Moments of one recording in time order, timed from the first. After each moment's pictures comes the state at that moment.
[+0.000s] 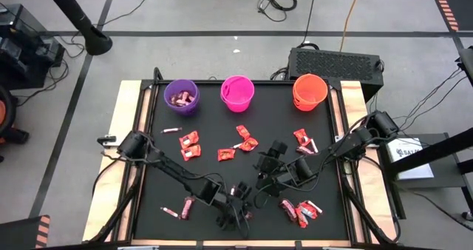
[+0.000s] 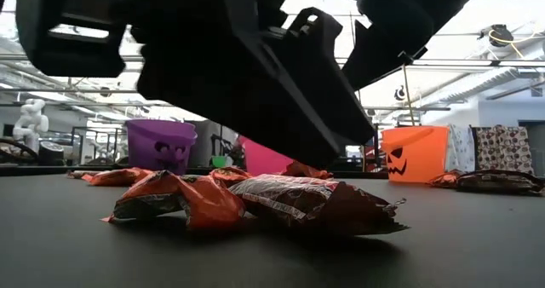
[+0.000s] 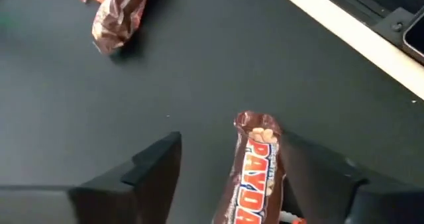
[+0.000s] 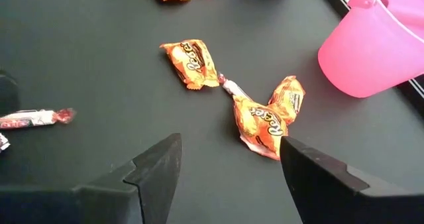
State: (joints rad) left arm -0.49 2.07 1.35 -0.07 -0.08 0.27; right arm 0.44 1.66 1.06 -0.42 0.75 0.56
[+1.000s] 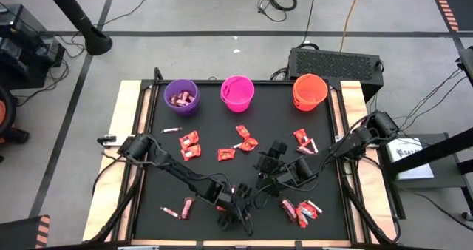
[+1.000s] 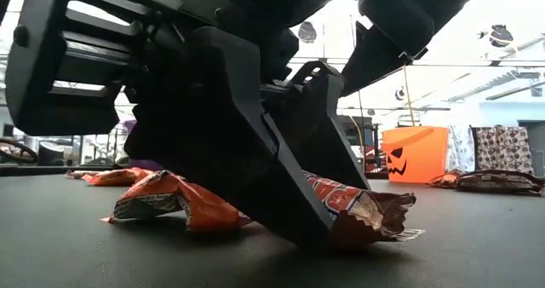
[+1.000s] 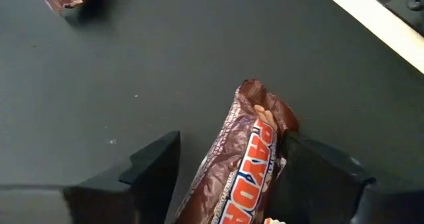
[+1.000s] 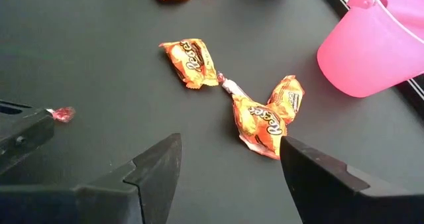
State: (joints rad) left arm -0.46 2.15 1.35 -0.06 0.00 0.19; right arm 0.44 1.66 1.06 -0.42 0.75 0.56
